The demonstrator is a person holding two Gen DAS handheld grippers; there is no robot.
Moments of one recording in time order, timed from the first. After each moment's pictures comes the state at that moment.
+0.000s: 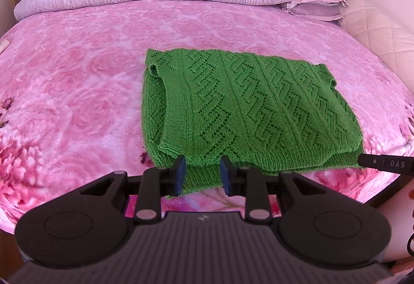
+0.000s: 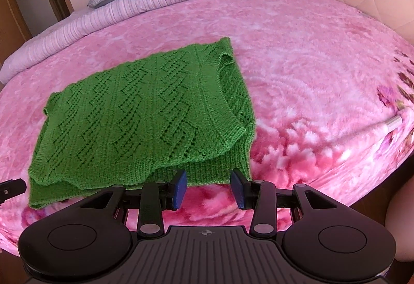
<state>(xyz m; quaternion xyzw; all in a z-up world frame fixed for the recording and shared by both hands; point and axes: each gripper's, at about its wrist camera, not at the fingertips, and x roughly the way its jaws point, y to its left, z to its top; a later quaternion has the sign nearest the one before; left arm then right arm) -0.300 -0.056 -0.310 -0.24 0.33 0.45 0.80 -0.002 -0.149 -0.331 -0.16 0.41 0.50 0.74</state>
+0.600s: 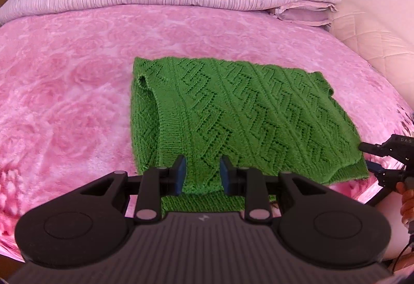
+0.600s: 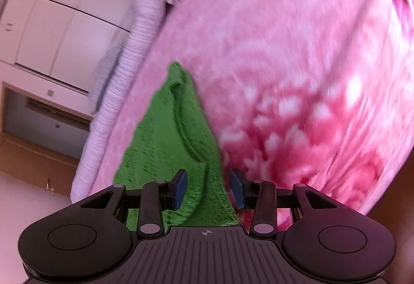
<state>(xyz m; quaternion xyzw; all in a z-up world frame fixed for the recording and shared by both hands) -0.298 -0.016 -0.327 -0.24 0.32 0.41 0.82 0.124 -0.172 -0.408 0.21 0.56 0.48 0.64</state>
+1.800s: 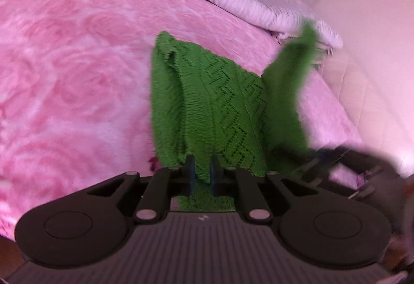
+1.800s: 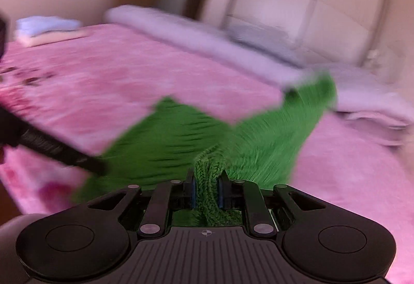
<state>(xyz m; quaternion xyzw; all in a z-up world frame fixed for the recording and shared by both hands) -0.380 0.023 -0.353 -0.41 0.22 0.36 0.81 -0.163 -0.066 -0.345 -0.31 0.14 0.71 0.62</state>
